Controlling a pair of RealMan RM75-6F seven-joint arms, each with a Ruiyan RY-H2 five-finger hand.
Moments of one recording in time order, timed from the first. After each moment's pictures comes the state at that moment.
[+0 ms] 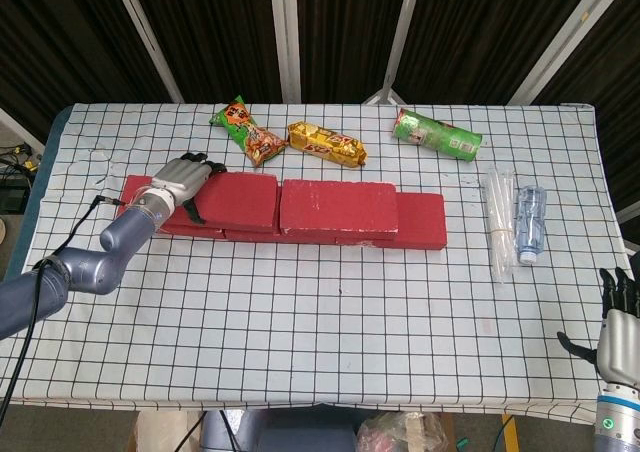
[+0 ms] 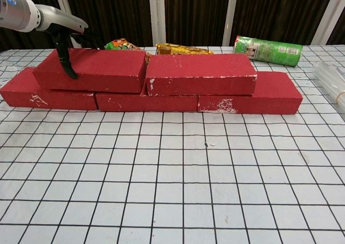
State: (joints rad) left arm -1.23 -1.27 0.03 -1.21 0.68 0.41 0.16; right arm 0.02 -1.19 0.16 -1.81 -1.14 1.55 -0.30
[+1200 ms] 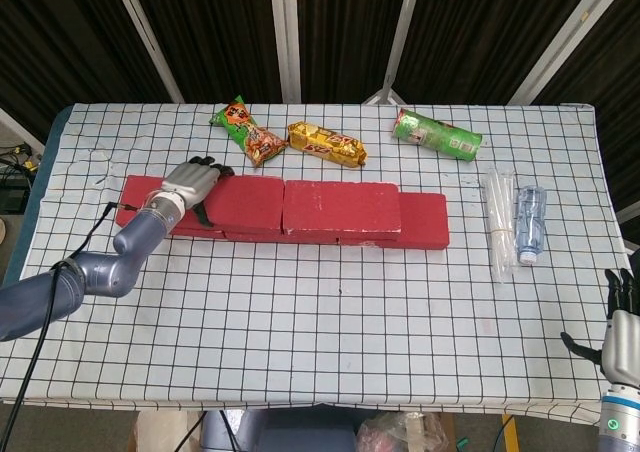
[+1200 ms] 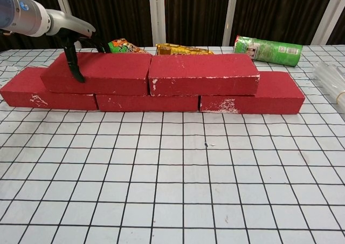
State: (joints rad) left arm -1.28 -1.30 0.08 -1.23 0.55 0.45 0.21; right arm 0.01 -1.17 0.17 -1.82 -1.13 1.54 -0.29
